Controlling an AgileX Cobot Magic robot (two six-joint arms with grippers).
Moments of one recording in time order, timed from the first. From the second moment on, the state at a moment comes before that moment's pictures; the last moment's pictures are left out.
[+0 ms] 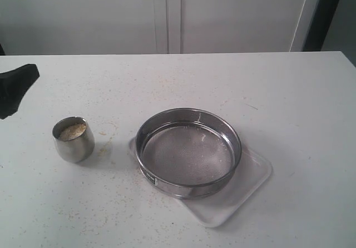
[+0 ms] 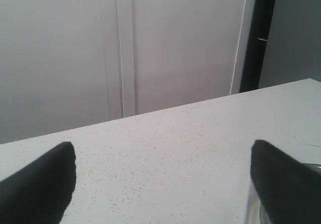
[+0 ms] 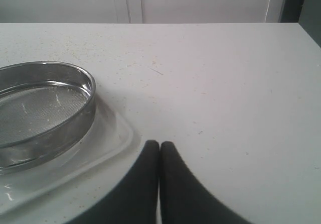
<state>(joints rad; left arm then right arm) 0.08 1.16 -0.36 0.77 -0.86 -0.58 0.14 0.01 0.00 0.06 0.34 0.04</state>
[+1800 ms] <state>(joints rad) -0.03 1.75 -0.48 0.66 -1.02 -0.35 0.14 0.01 0.00 0.06 0.34 0.04</state>
